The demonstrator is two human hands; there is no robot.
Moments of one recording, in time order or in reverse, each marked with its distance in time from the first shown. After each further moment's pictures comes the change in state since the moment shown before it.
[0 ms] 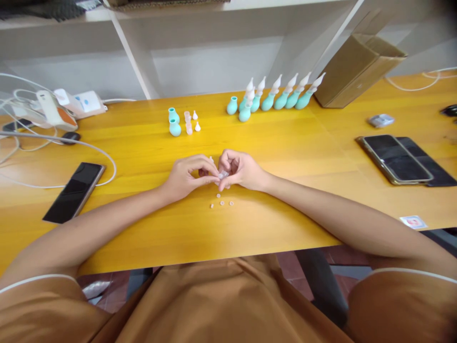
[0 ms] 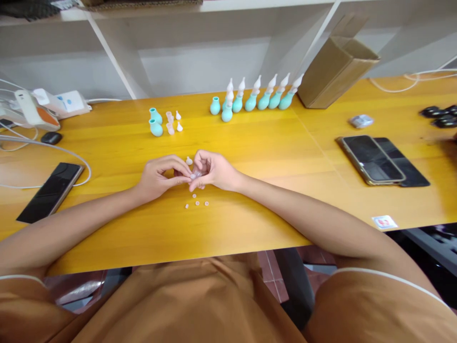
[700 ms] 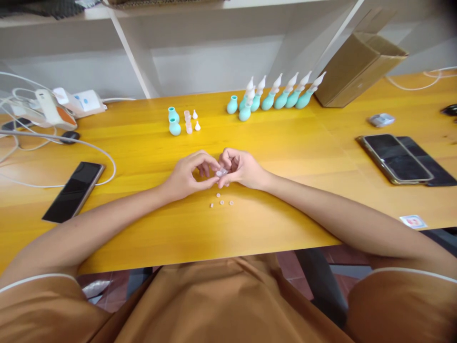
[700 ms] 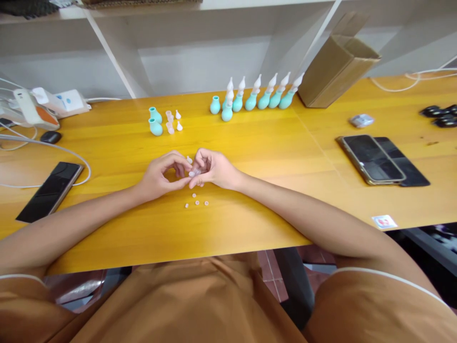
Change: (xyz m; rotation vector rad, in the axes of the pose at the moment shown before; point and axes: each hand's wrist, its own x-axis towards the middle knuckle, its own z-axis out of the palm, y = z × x) left_hand -0.001 -0.007 0.004 0.024 -0.003 0.027; right_hand 0.002 0.001 -0.001 0.013 0.017 -0.008
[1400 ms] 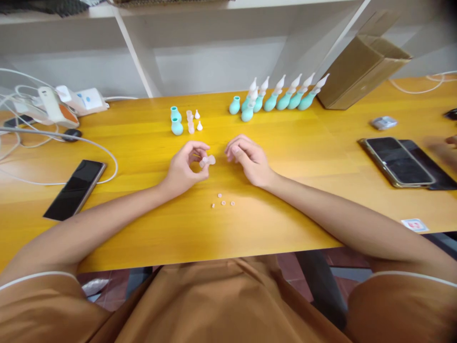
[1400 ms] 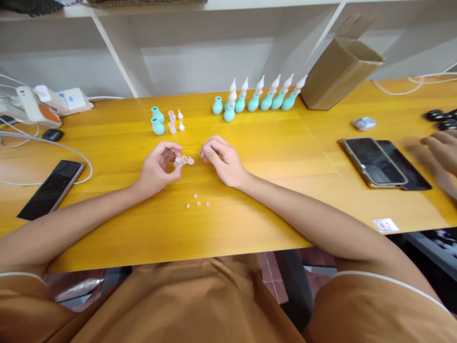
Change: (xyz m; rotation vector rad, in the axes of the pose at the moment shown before) left_hand 0.000 -0.012 0.004 -0.092 0.265 -0.169; right_hand -0.003 -0.011 -0.011 -0.587 0.289 -0.366
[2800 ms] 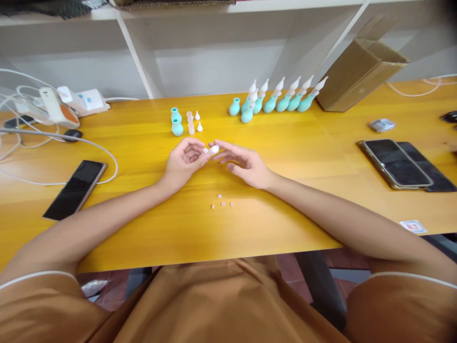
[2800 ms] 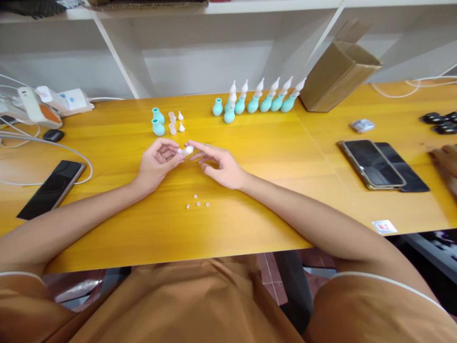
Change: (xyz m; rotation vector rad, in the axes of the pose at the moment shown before) left_hand 0.011 -0.015 -0.001 -0.251 0.060 -0.141; right_hand -0.002 0.013 -0.004 0.117 -0.274 -0.043
